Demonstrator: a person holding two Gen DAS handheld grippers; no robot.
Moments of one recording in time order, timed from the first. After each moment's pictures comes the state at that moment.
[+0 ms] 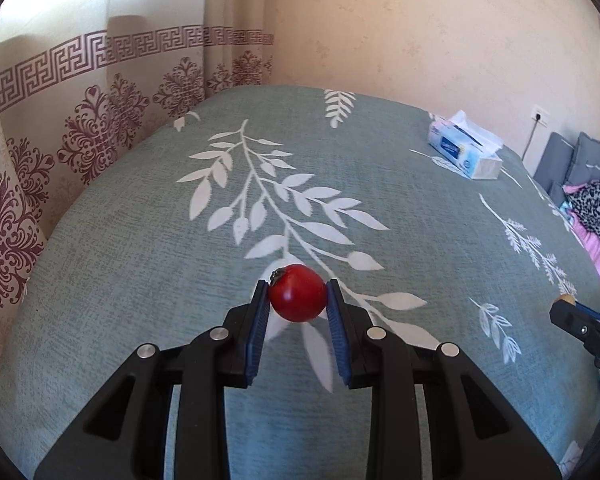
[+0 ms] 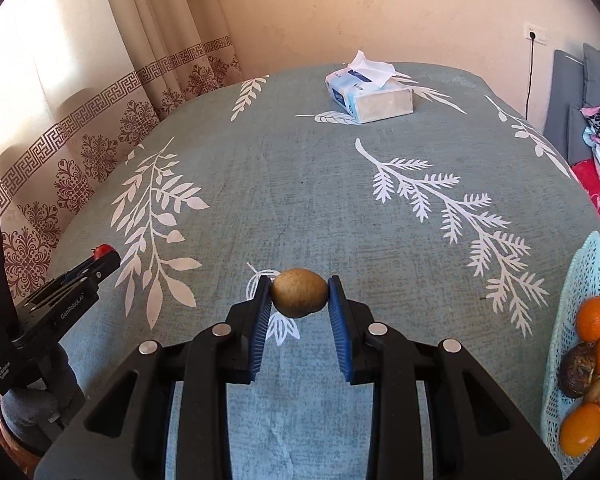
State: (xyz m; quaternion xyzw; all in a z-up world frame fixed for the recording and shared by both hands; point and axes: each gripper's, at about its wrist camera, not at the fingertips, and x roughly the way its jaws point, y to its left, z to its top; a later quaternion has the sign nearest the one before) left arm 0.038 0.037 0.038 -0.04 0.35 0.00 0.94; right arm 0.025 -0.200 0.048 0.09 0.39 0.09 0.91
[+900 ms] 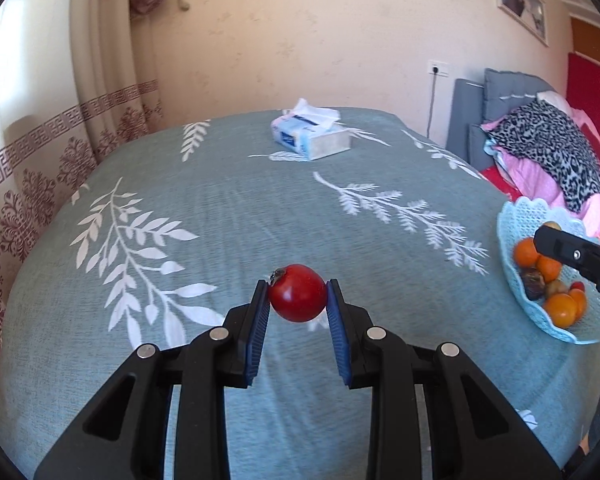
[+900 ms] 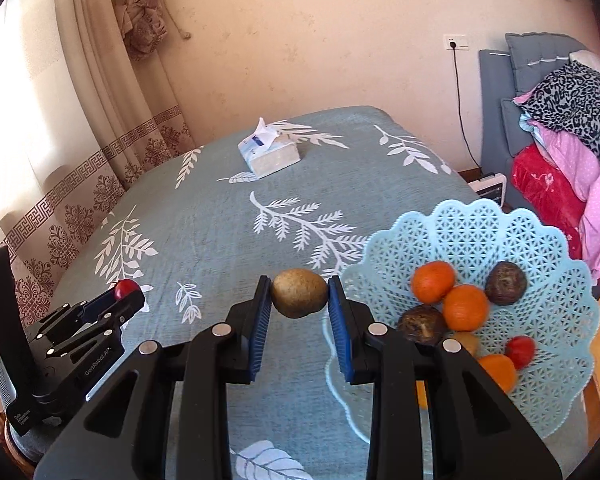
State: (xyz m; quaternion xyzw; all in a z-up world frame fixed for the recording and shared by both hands) left arm -0.022 -0.113 0.067 0.07 0.32 -0.14 0.94; right arm -0.075 -0.321 0.083 0.14 0.31 0.00 0.94
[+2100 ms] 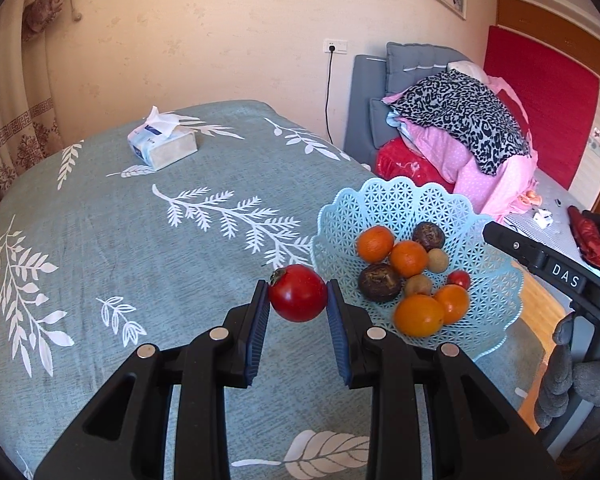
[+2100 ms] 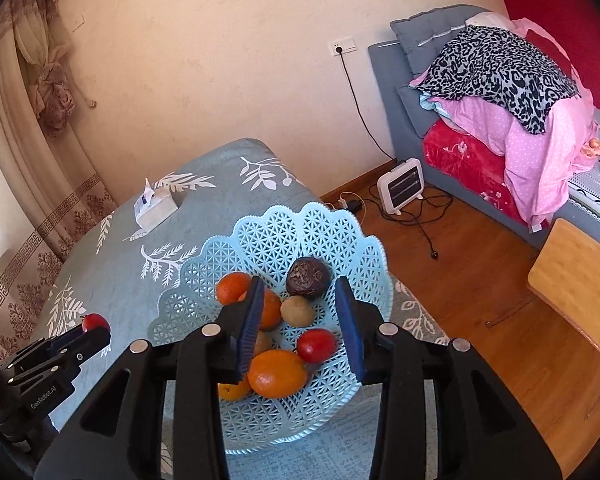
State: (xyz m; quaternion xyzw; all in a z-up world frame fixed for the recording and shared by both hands) left arm -0.053 -0.236 0.082 0.09 0.34 -0.30 0.89; right arm -0.152 -0.450 0.064 0.23 0.26 -0.14 0.93
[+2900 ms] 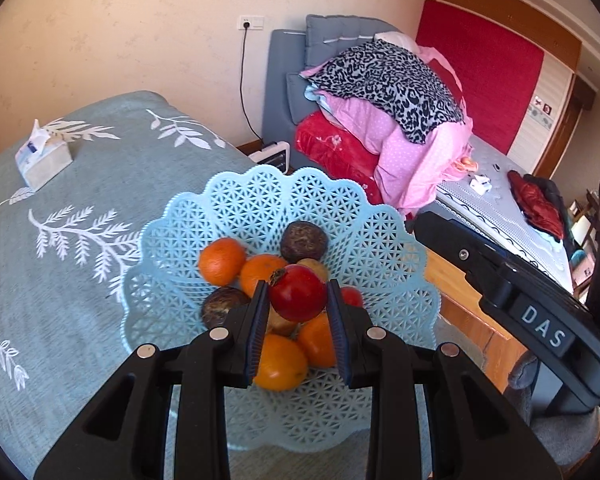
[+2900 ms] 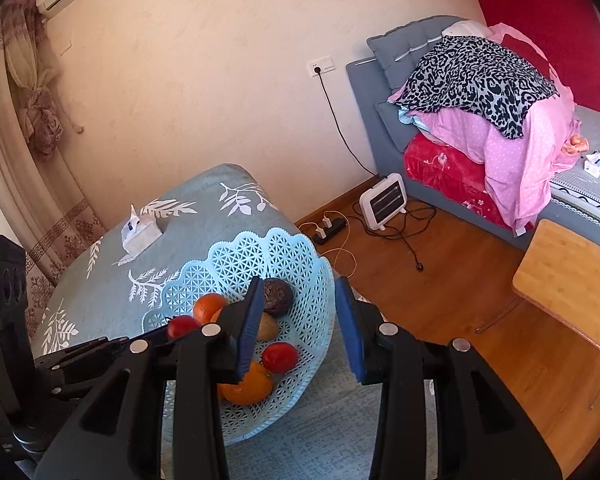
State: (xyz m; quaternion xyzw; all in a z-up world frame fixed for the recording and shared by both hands) left arm -0.065 -0.347 0.069 0.11 0.37 -0.42 0.82; right arm -0.179 -0.470 0.070 0.24 0.23 -0.18 0.93
